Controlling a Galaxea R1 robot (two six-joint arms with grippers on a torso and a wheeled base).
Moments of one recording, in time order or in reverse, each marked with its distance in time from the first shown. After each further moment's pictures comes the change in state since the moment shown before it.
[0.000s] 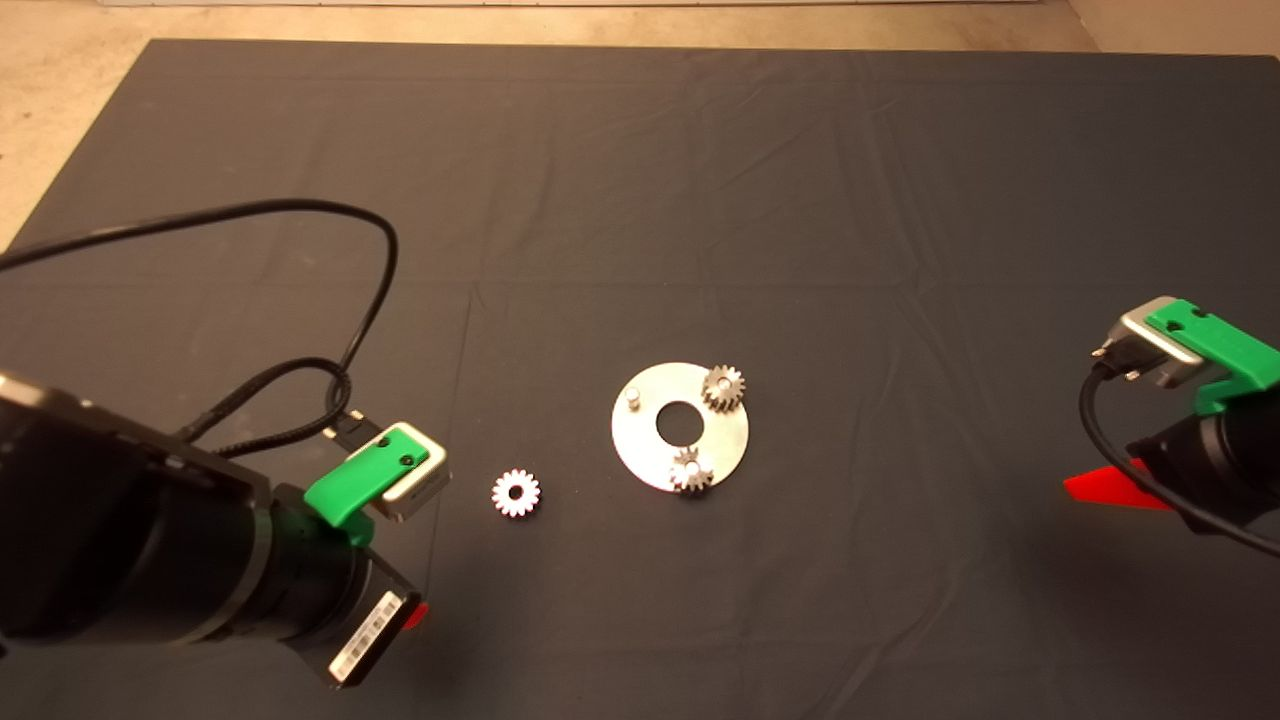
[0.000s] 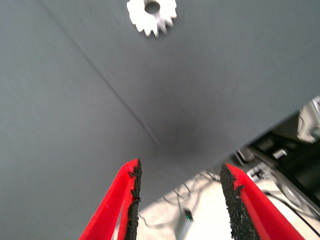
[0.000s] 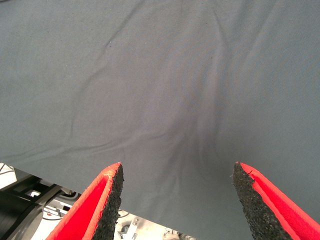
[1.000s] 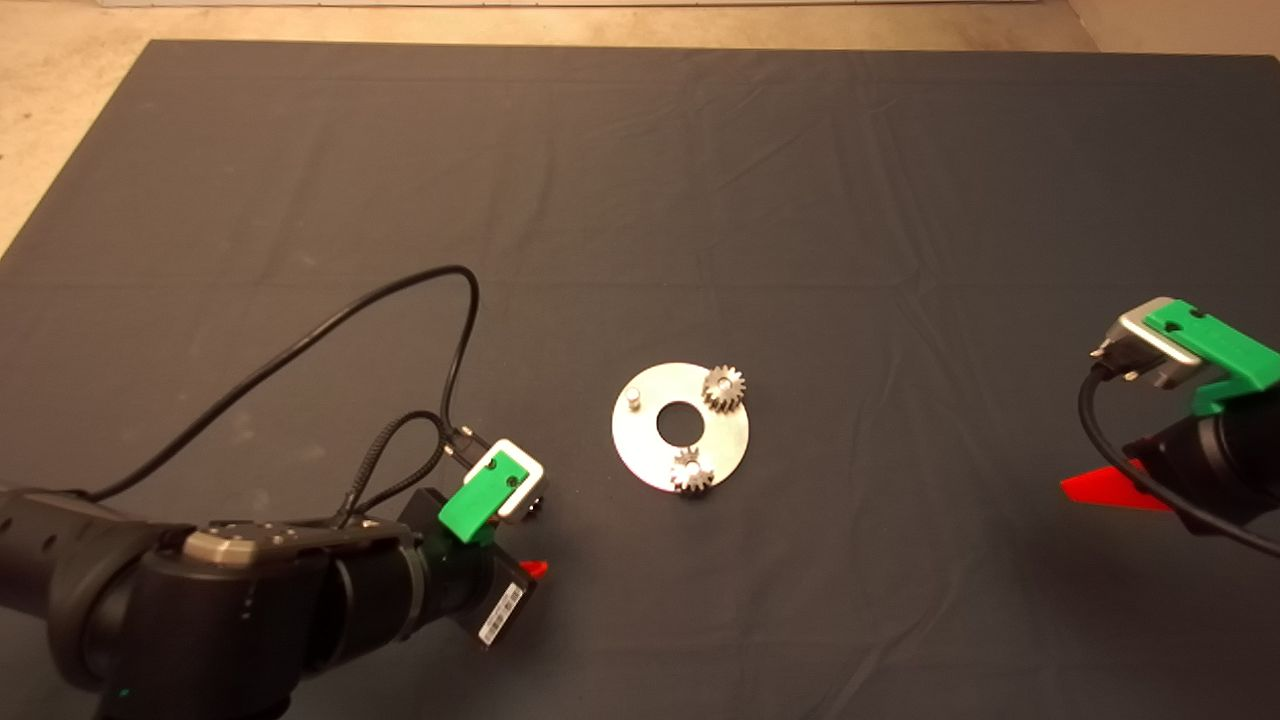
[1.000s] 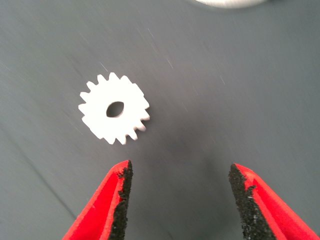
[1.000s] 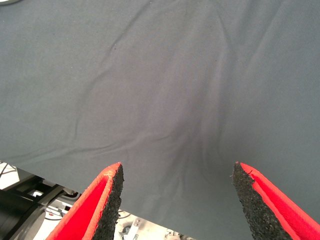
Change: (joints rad) left arm 0.438 0.091 -0.086 0.716 -0.002 0.098; right arm -0.001 0.000 0.000 0.000 0.012 0.000
